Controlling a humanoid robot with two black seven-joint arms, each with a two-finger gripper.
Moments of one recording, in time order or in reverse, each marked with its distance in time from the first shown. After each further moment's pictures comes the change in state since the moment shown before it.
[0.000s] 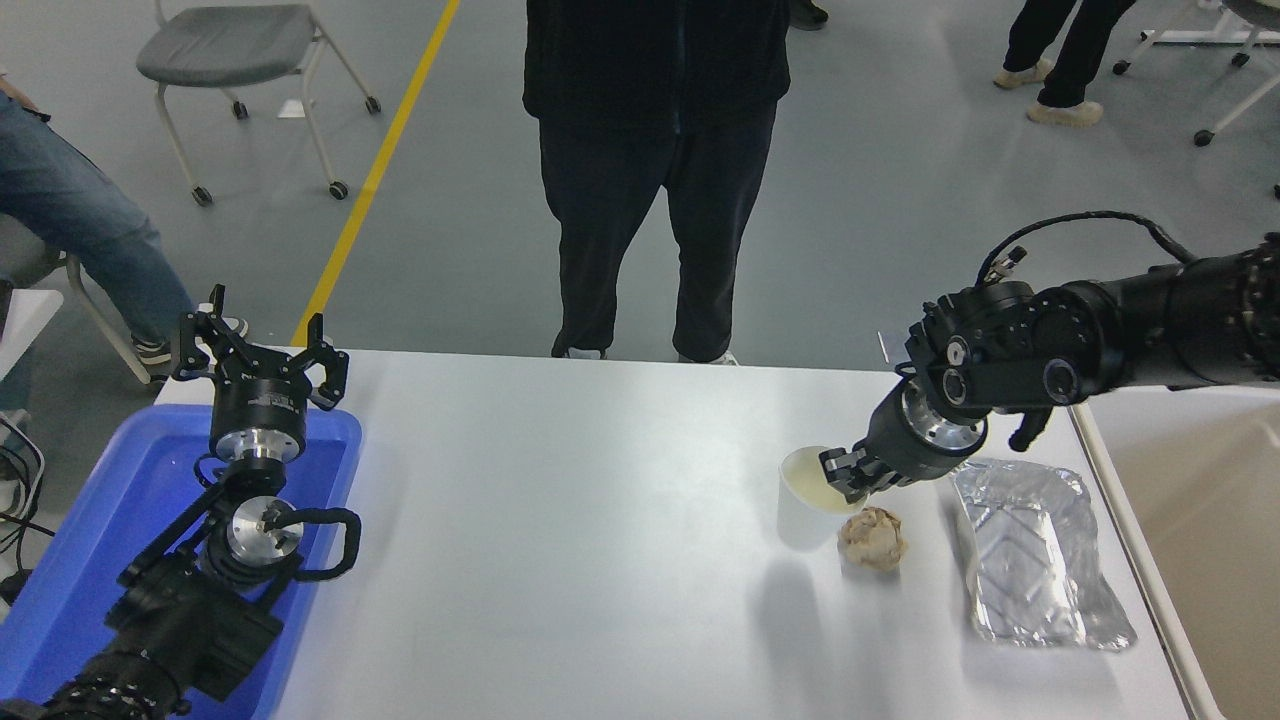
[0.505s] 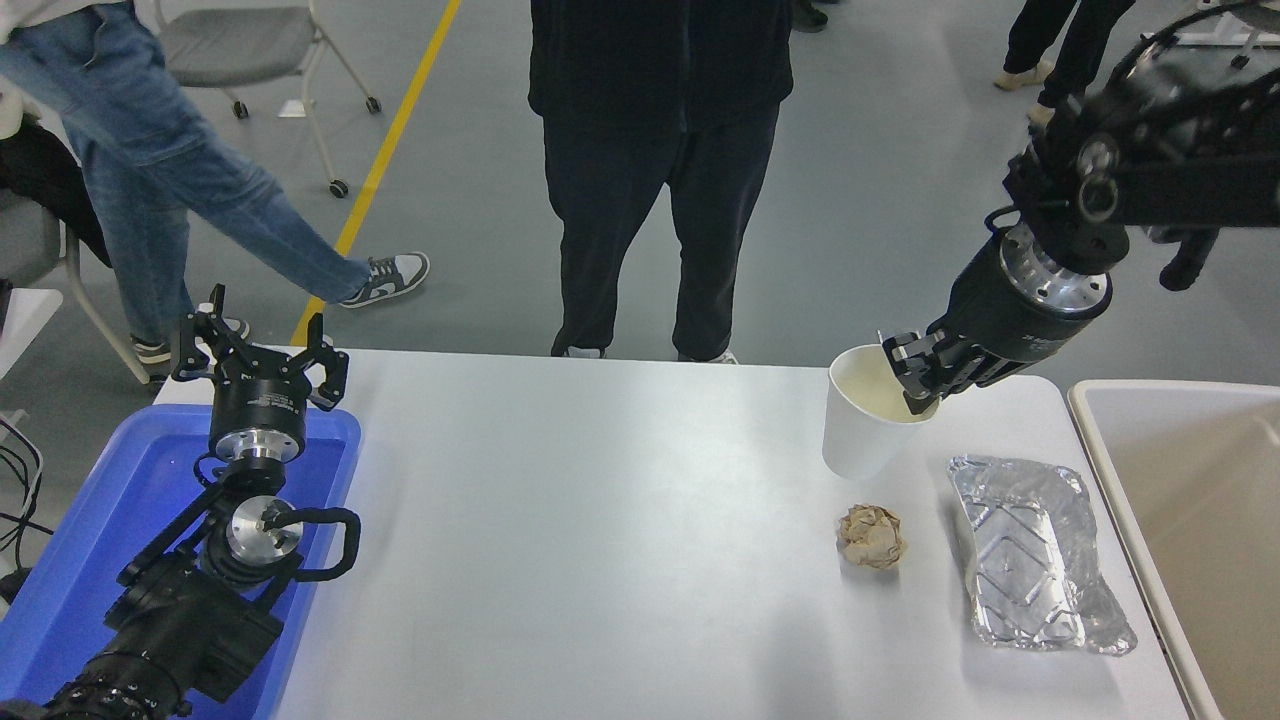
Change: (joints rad) left arm 0.001 0.000 0.000 0.000 0.000 0.000 0.000; right arm 0.484 -0.118 -0.088 0.155 0.024 0.224 -0.005
